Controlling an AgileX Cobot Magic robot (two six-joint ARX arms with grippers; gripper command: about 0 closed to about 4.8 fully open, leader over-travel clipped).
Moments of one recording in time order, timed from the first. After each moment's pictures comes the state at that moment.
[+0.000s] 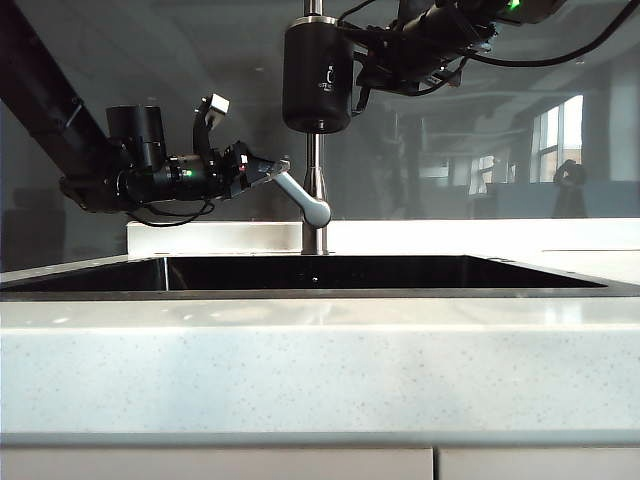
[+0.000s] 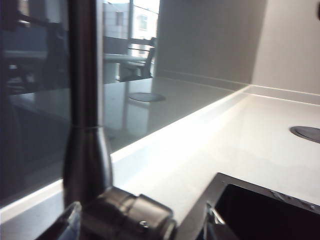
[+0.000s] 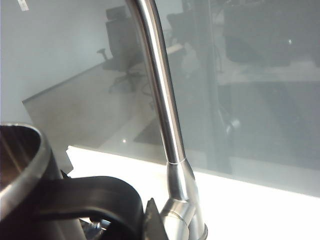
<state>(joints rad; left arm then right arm) -0.15 2.48 1.91 0.86 0.89 -0.24 0.35 1.90 1.55 0.38 -0.11 0.17</state>
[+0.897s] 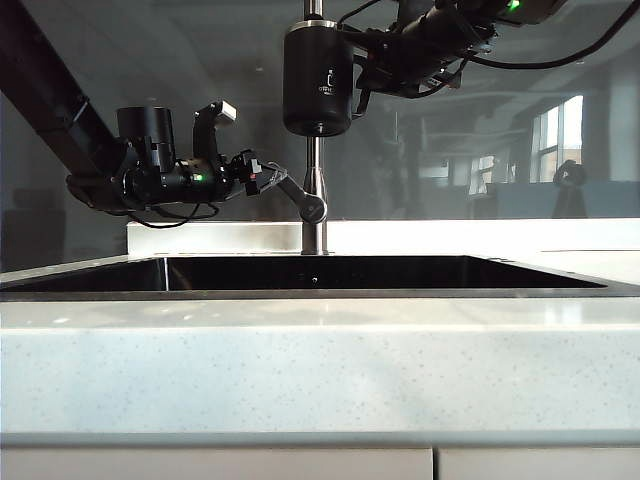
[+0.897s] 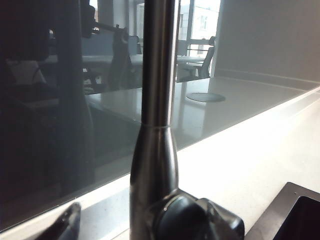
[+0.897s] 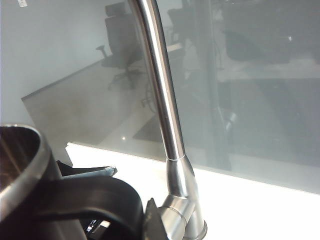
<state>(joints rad) -0.16 2.47 1.91 0.79 0.63 -0.11 0.35 1.90 1.55 0.37 -0.11 0.17</state>
